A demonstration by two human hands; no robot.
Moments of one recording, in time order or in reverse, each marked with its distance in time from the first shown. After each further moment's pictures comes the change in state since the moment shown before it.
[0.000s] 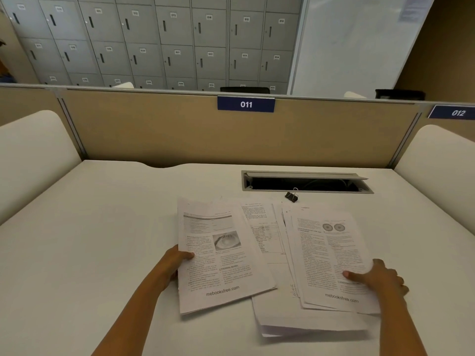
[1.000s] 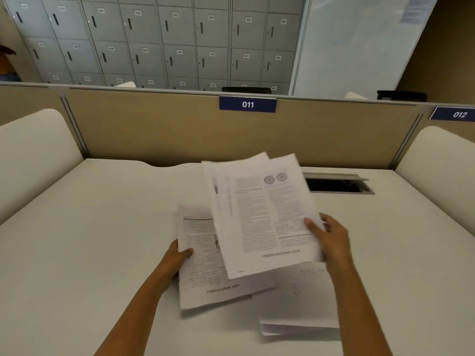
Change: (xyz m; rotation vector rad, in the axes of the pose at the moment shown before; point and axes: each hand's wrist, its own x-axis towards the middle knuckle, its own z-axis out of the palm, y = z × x) left_hand 0.000 -0.005 -0.001 0.043 0.018 0.115; right_hand -0.083 -0.103 -0.002 0.983 -0.062 -0.437
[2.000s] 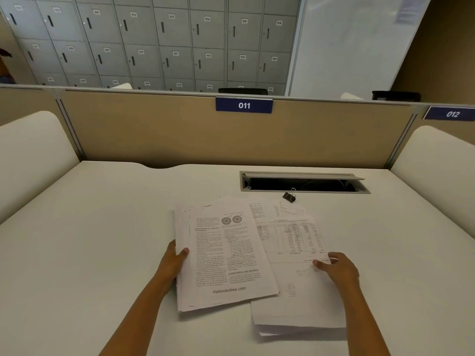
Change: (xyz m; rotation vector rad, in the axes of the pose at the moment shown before) left_hand -0.006 -0.003 0.007 0.003 0.092 0.067; right_hand 0.024 0.085 -0.037 -0.604 0.024 0.278
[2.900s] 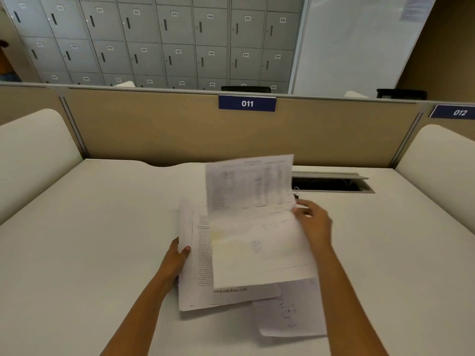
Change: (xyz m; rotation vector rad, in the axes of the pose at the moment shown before) left_hand -0.005 0.005 0.003 0.009 0.018 -0.019; right_hand -0.039 -0.117 0.002 0.371 0.118 -0.437
